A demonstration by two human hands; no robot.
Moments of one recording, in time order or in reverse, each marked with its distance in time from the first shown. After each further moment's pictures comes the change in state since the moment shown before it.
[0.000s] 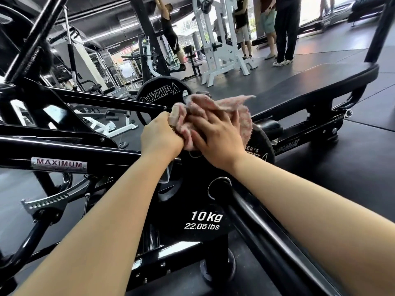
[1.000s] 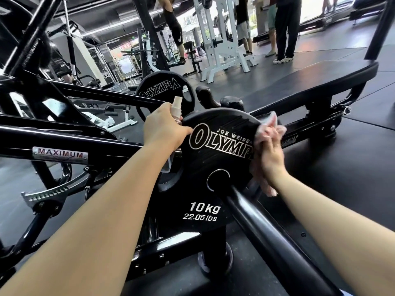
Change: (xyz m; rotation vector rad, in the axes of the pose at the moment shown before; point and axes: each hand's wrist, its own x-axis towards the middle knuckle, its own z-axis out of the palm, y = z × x) left_hand 0.003 -0.004 0.006 -0.086 0.007 0.030; right_hand -0.069 0.103 0.028 0.831 0.332 0.740
